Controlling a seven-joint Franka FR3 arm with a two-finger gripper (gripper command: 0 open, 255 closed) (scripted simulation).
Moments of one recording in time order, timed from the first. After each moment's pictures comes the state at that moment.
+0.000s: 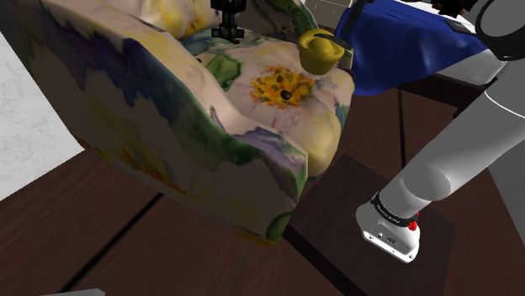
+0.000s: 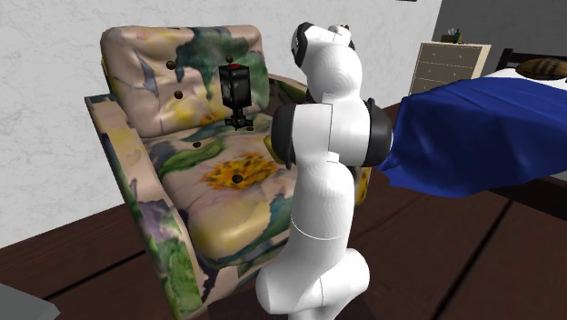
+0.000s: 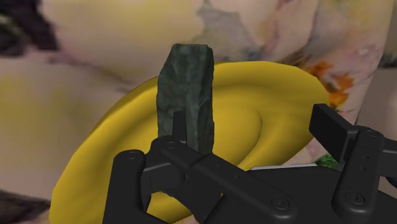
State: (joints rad) arm -0.14 -0.04 -0.41 -1.56 0.28 1.32 -0.88
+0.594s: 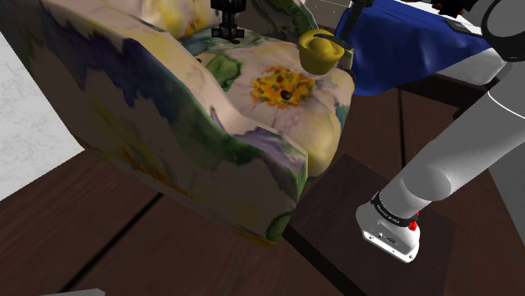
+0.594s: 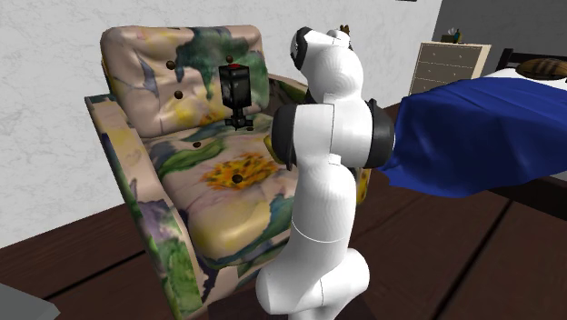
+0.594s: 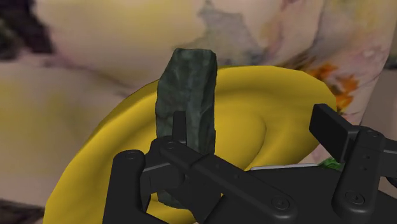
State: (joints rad) arm -0.14 -0.06 -0.40 -1.61 0.27 1.36 -0.88
